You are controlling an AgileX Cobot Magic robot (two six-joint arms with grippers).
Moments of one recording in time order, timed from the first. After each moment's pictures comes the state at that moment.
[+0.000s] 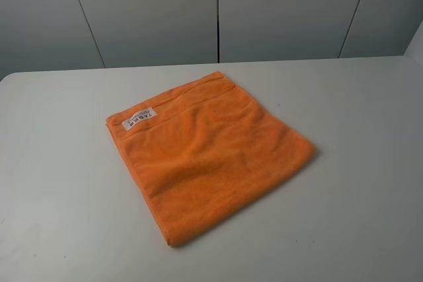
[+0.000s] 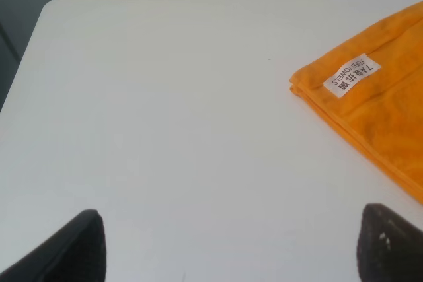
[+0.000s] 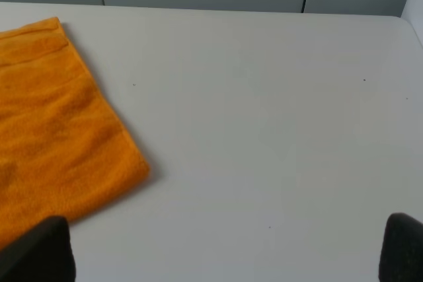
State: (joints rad) left arm -0.03 0.00 -0.51 0.07 1.09 -0.04; right arm 0.01 0.00 -0.51 0.04 1.10 -0.06
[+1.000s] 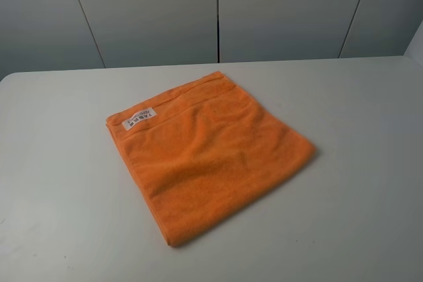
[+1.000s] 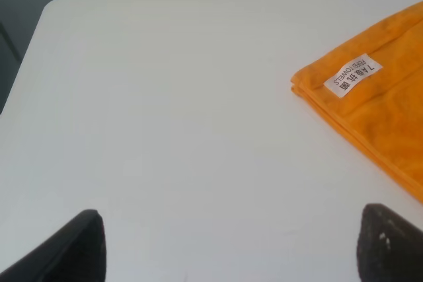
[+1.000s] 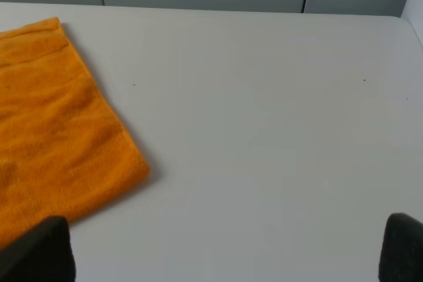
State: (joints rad) left arm -0.03 0.00 -0.51 0.08 1.09 -0.04; right arm 0.01 0.00 -0.51 0.04 1.10 -0.06
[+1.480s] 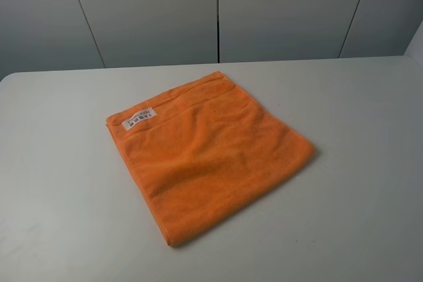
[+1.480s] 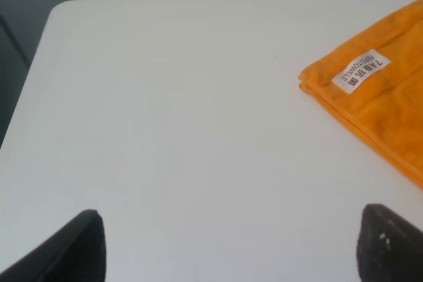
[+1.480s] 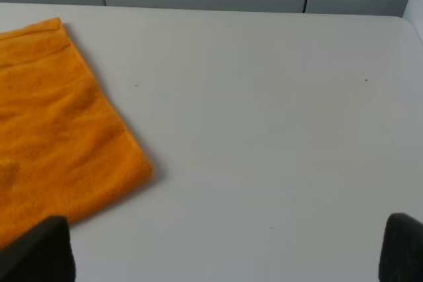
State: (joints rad) left arm -0.03 0.00 -0.51 0.09 1.09 -0.01; right arm 0.01 0.00 -0.51 0.06 1.10 -0.06
